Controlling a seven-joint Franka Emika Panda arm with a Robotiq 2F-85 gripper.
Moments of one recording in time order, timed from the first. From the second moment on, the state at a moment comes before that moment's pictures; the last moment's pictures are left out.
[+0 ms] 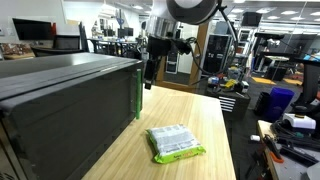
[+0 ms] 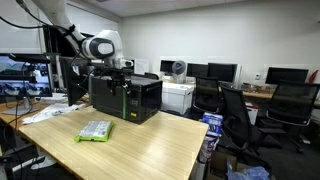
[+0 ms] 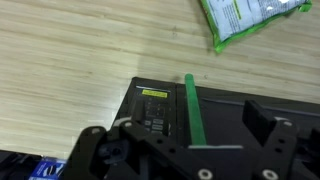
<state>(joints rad) -0.01 0.15 0.02 -2.21 -0.02 2.54 -0.25</state>
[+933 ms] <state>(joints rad) -0.06 0.16 0.09 -2.28 0.22 2.77 -0.61</state>
